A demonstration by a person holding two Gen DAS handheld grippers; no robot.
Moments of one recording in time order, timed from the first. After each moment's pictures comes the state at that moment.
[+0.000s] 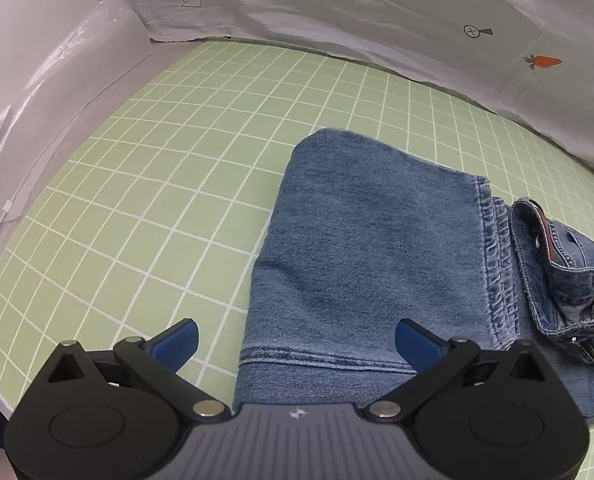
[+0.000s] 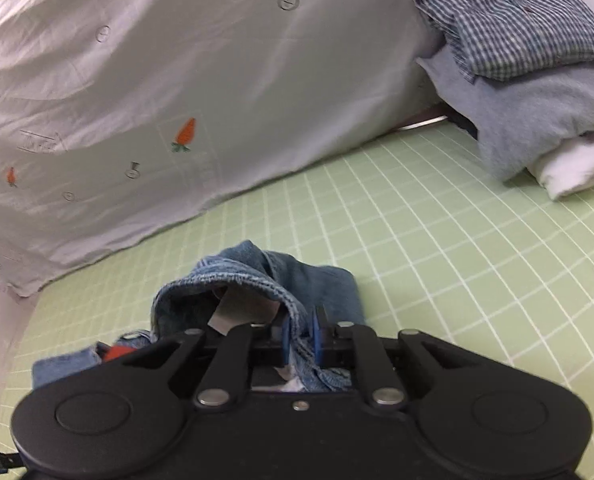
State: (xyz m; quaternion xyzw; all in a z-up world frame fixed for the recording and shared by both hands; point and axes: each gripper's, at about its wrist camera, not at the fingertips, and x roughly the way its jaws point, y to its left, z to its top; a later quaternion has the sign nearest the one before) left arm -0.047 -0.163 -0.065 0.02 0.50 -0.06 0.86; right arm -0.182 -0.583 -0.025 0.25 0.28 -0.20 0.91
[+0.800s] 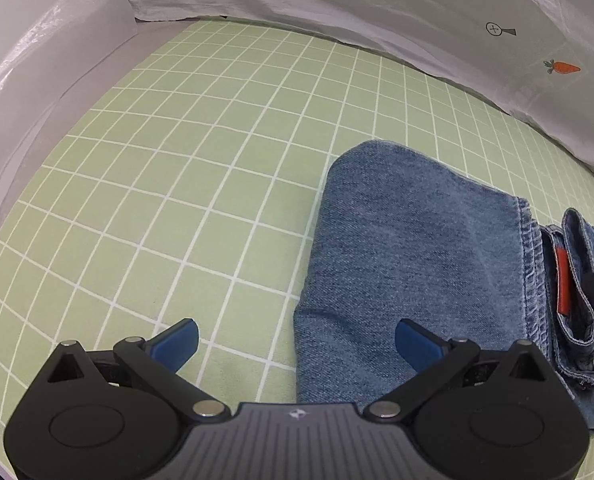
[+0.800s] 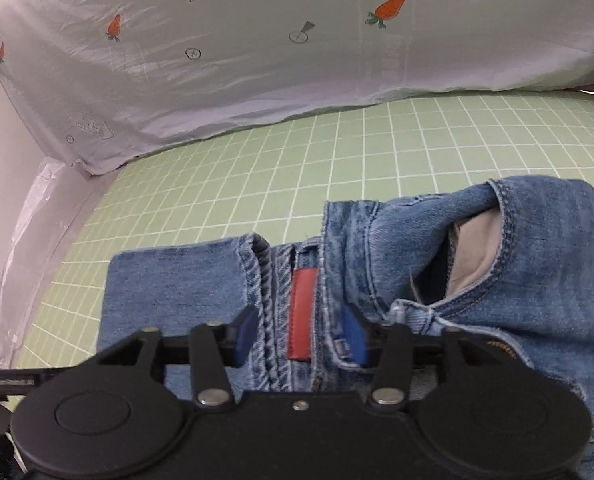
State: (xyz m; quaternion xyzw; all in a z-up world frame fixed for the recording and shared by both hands) left arm 0.014 -0.134 -0.090 0.00 0.53 -0.11 0.84; right arm -0.064 -0.426 -0.052 0.20 0.38 -0.06 0.90
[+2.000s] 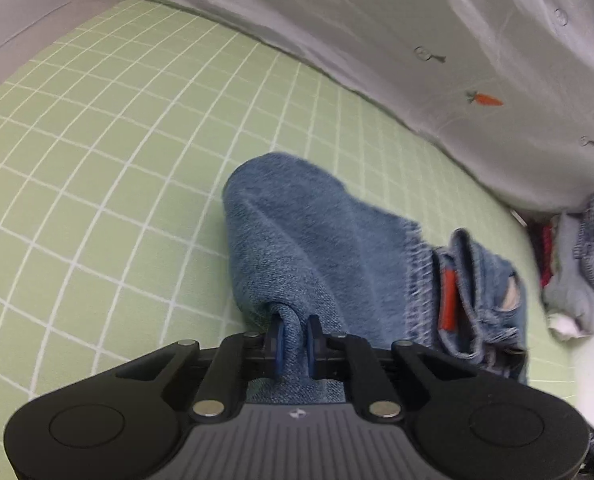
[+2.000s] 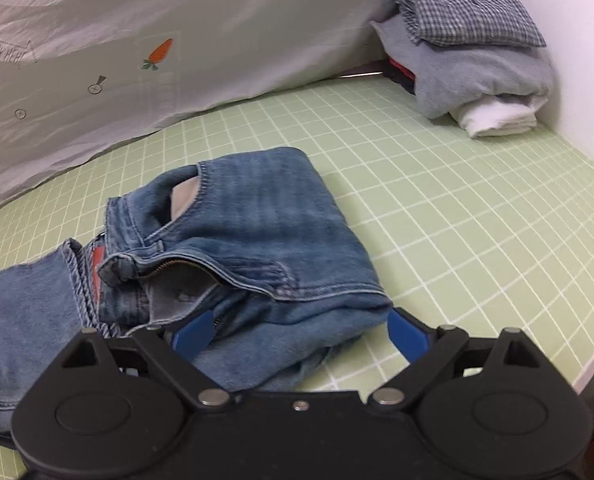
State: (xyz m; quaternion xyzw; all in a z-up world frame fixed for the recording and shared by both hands) left arm 0.020 -0.137 -0.068 -0.15 0.52 -0.26 0.80; right arm -0.209 -0.454 -0.032 0.21 0.38 -0.35 0.83
